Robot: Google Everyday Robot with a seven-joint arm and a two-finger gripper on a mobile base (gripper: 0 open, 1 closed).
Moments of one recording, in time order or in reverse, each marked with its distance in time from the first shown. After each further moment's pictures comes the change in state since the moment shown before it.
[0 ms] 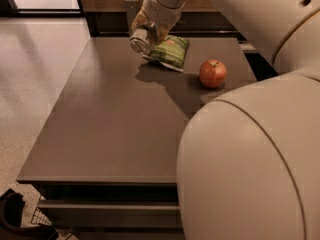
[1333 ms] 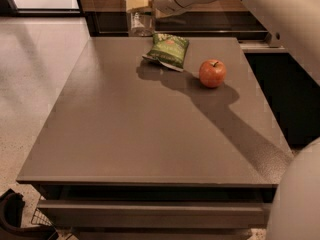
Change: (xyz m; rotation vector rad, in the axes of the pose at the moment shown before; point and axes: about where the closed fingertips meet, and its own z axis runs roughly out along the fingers) arm -0.021 0.039 -0.049 -0.398 -0.281 -0.599
